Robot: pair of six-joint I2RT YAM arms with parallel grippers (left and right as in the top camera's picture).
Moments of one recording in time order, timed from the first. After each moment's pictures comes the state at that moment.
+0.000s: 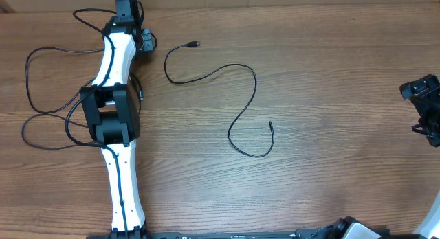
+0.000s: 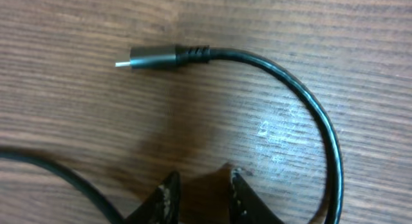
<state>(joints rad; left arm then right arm) 0.05 2.64 2.33 -0.75 -0.12 -0.13 -0.61 1.34 1.35 -1.06 -0.26 0.45</state>
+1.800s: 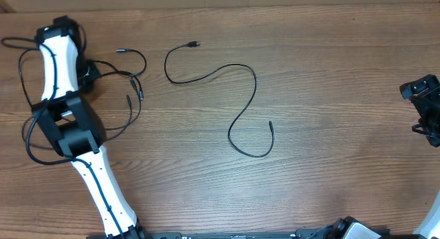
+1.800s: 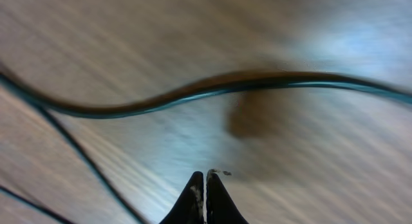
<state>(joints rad) 0.35 2.54 2.33 -1.38 -0.24 -0.31 -0.61 1.34 1.35 -1.06 -0.26 0.45</state>
